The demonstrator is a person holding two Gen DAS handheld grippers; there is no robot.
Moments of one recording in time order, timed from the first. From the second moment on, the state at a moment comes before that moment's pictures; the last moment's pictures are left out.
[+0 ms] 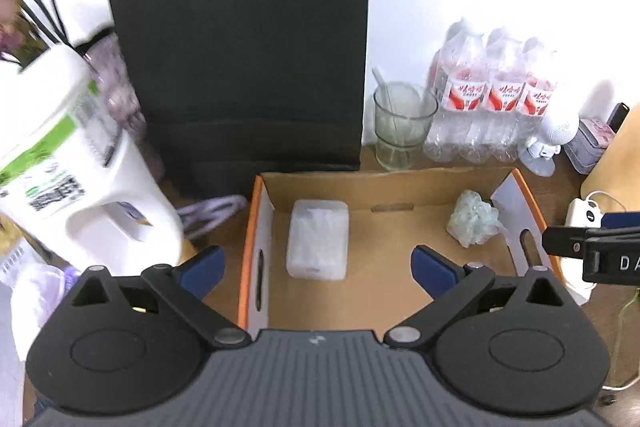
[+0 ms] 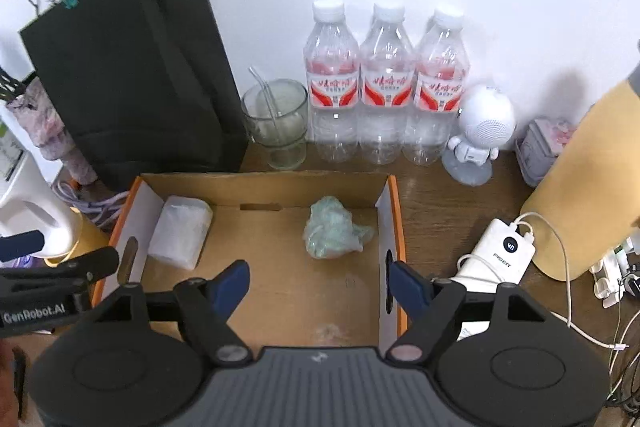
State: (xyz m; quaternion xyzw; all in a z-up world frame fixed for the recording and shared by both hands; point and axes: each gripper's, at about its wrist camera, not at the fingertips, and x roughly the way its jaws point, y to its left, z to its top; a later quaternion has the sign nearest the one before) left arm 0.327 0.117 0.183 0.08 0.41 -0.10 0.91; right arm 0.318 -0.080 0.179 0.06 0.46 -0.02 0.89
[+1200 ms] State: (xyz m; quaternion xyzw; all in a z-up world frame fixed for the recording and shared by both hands) left arm 0.055 0.178 0.083 0.02 0.18 -0.12 0.98; right arm 0.043 -0.040 0.075 0.04 0.21 0.02 0.98
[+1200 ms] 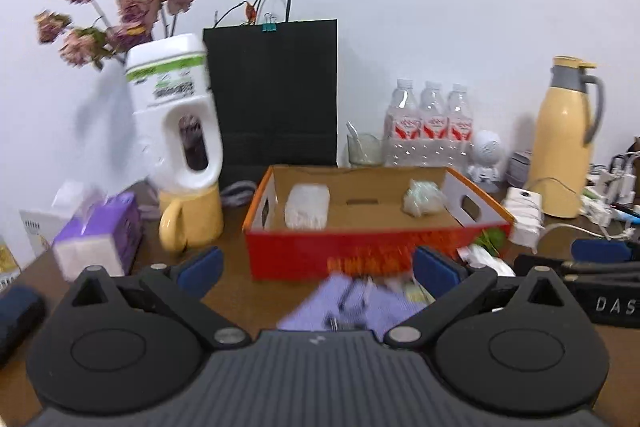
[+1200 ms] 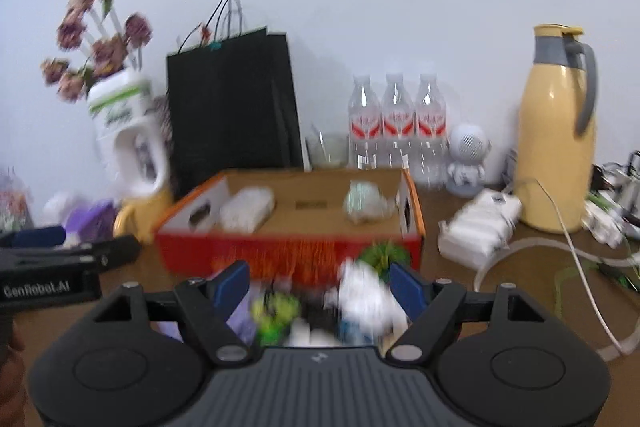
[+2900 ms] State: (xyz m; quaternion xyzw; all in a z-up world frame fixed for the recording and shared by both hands) left arm 0.132 0.235 0.050 0.04 0.26 -0.10 0.96; right arm 0.161 0.053 0.011 -0.07 0.32 0.22 0.92
